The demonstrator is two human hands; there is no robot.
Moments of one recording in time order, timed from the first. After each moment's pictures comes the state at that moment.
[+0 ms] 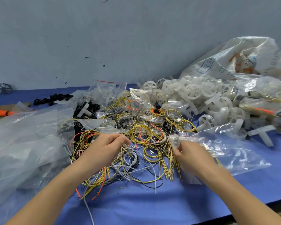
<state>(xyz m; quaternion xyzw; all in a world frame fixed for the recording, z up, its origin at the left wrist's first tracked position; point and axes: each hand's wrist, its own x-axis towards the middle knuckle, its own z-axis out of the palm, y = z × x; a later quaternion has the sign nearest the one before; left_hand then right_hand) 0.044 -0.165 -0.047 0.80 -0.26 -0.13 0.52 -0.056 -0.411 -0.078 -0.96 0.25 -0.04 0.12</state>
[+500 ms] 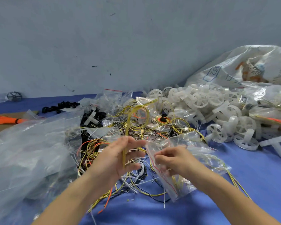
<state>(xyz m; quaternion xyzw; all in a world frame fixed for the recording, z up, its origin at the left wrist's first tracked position) 0.030 -0.172 -0.037 0.53 -0.17 -0.30 0.78 -0.029 -0.371 -0.066 -0.76 0.12 0.00 0.64</state>
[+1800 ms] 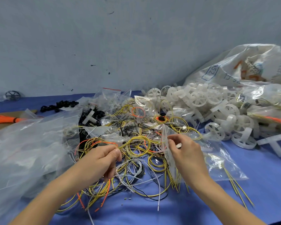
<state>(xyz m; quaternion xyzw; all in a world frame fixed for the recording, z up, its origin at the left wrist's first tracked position) 0.045 -0.133 -0.039 0.84 -0.30 -0.16 0.42 -0.035 -0.379 -0.074 -0.86 0.18 -0.31 0.37</state>
